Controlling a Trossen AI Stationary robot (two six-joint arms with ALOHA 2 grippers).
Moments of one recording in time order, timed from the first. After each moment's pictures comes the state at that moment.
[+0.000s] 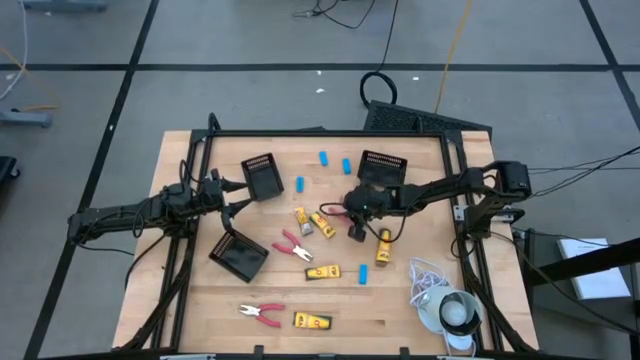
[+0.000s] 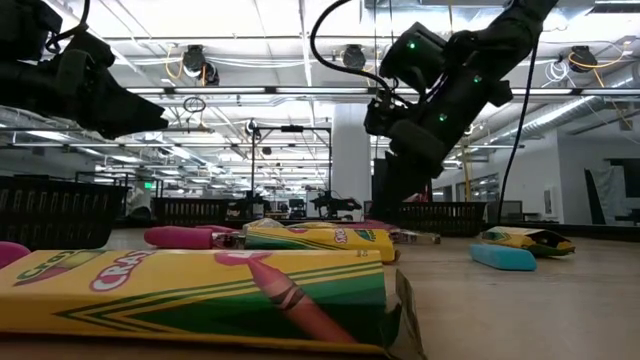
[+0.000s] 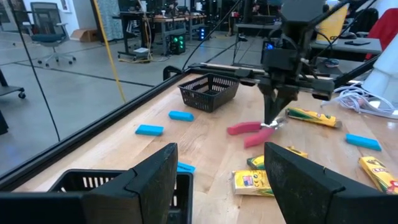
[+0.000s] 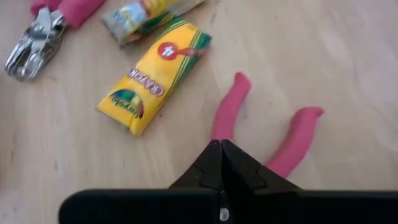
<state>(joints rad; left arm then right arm) 0.15 0.09 0.05 -0.07 -0.16 -0.04 -0.08 1.66 0.81 0.01 0.03 0.18</state>
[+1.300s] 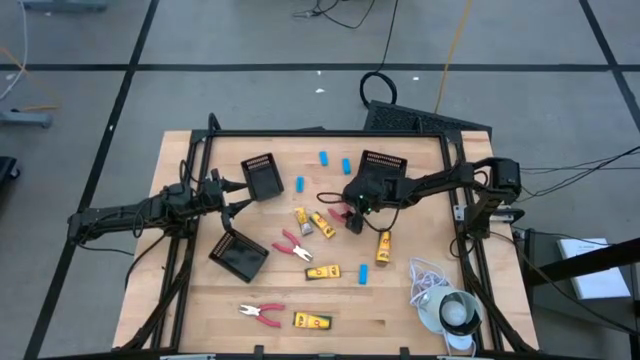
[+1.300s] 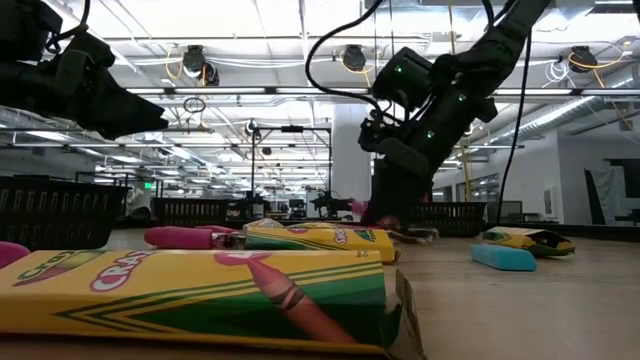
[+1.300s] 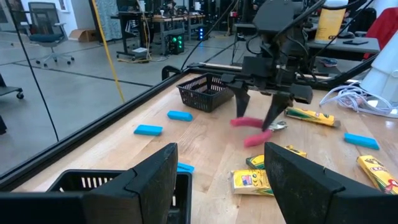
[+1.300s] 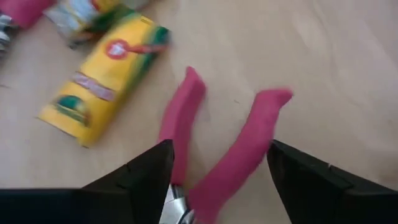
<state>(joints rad) 0.15 0.09 0.05 -0.07 -0.16 -0.04 -0.16 1.76 0.82 0.03 0.00 0.16</state>
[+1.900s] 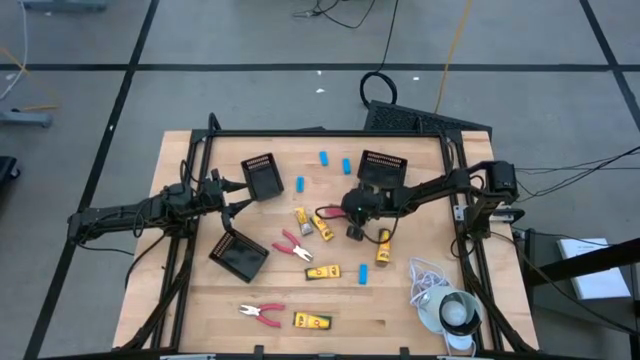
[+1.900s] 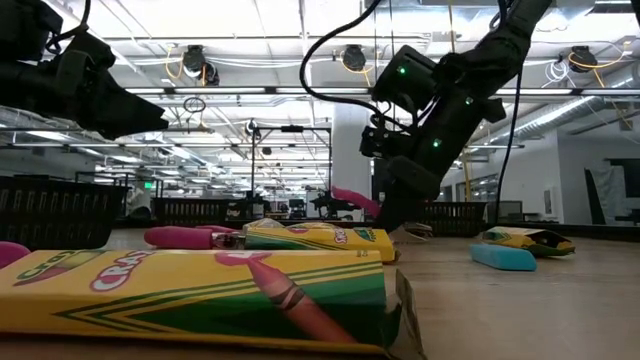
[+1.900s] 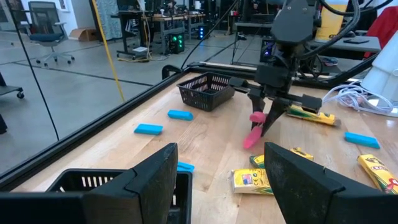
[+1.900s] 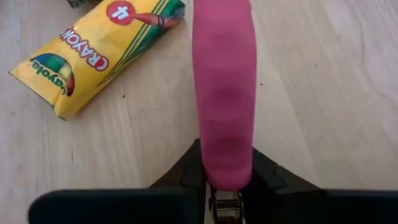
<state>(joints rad) 0.15 0.10 0.05 -0.07 -0.16 -0.04 -0.08 1.76 0.82 0.02 0.10 0.14</state>
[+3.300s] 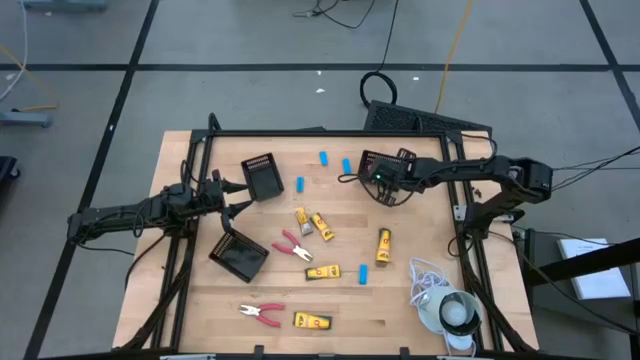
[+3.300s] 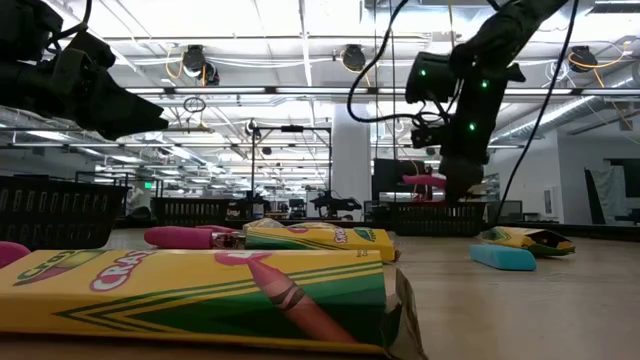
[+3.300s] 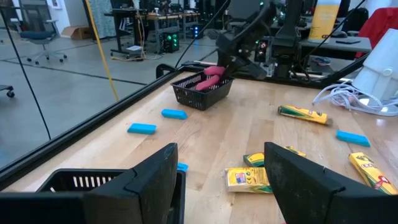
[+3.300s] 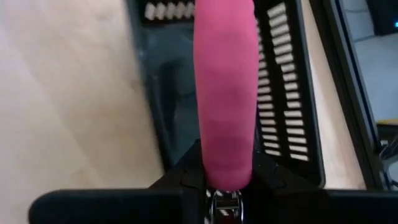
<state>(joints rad) 0.15 0.10 0.05 -0.08 -0.13 -0.05 -0.34 1.48 0.83 -0.55 0.44 0.00</state>
